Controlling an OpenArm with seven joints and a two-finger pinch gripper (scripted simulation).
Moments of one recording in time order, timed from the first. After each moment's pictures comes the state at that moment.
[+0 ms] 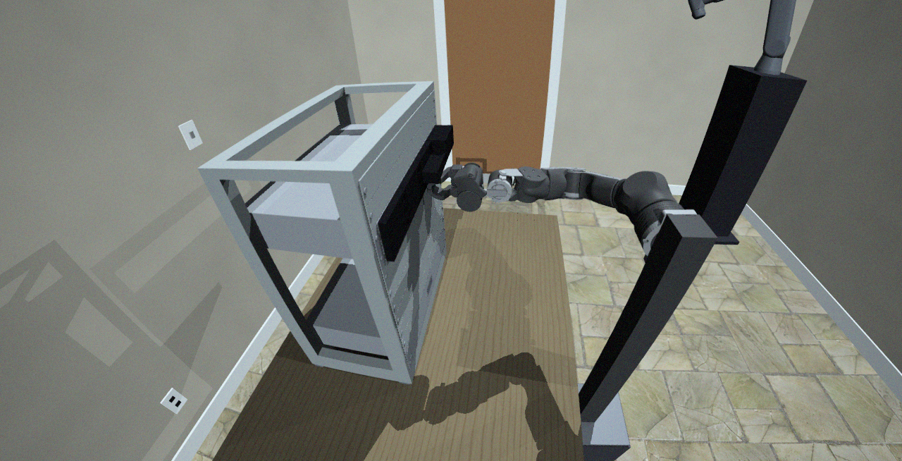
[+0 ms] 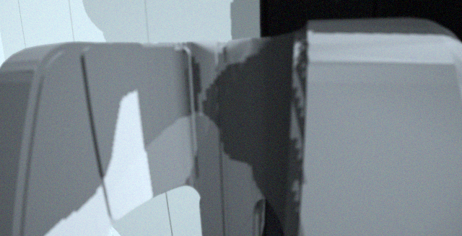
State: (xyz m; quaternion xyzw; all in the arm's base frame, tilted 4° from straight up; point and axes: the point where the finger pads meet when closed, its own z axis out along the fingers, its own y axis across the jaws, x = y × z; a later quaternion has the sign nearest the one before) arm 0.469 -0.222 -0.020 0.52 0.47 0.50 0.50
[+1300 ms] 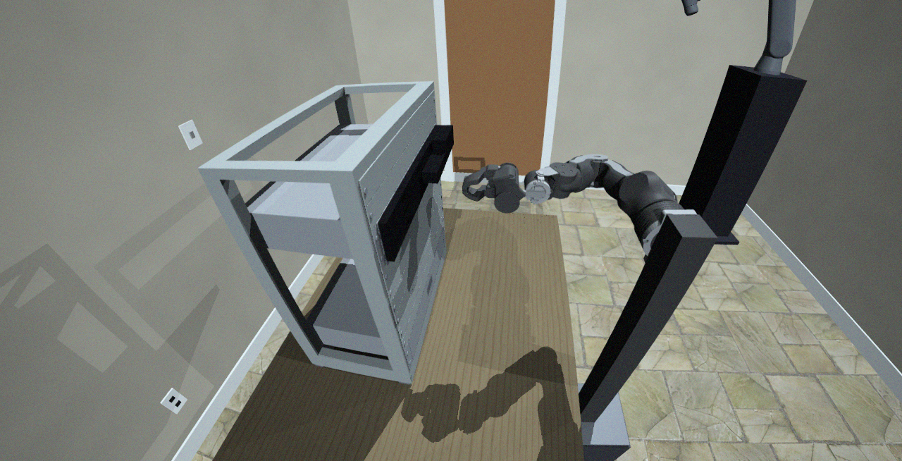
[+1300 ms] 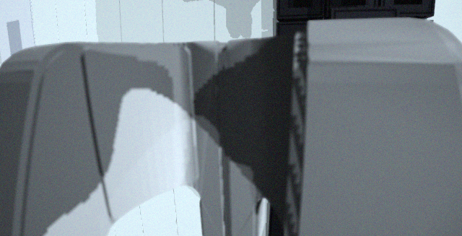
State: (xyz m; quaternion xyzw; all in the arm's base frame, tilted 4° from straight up) arm 0.384 -0.210 -0.016 0.51 0.48 0.51 0.51
